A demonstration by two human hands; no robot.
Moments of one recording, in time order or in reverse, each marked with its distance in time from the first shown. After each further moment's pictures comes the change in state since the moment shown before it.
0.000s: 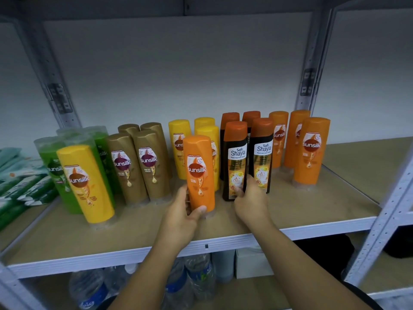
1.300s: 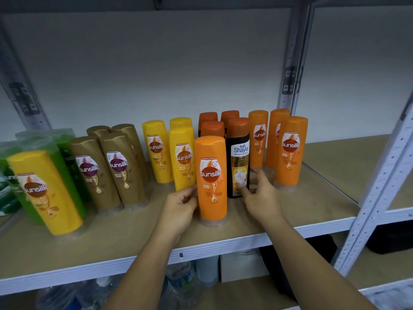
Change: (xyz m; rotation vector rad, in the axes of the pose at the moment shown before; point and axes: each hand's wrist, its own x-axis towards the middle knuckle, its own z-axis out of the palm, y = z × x) left_hand 0.045 0.012 0.059 -0.356 -0.044 -0.020; right_hand 0.032 0.047 -0.060 0.127 0.008 -0.016
